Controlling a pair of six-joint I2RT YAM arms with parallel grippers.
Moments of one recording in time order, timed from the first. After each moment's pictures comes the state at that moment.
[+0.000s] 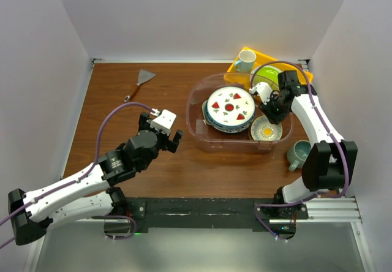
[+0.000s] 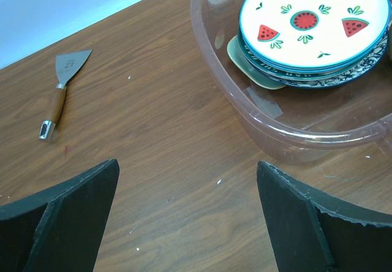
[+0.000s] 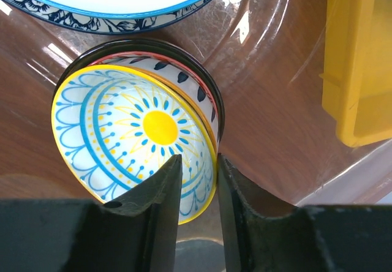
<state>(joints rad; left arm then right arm) -1.00 0.83 0.72 -0.22 -0.62 -0.01 0.04 1.53 1.30 -0.96 -0.12 -0.78</state>
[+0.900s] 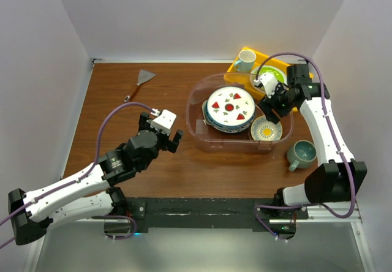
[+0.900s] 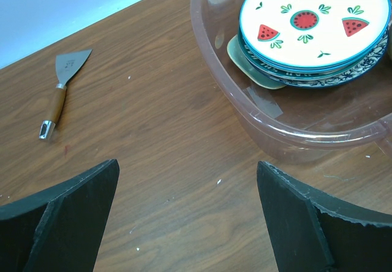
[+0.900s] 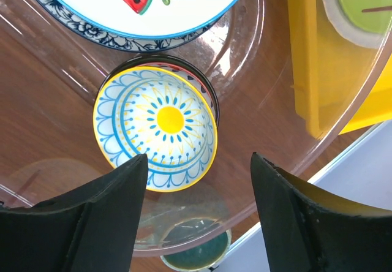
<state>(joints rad) -1.00 0.83 0.72 -0.22 -0.62 -0.01 0.04 1.41 1.40 -1.05 -0.21 -0.76</state>
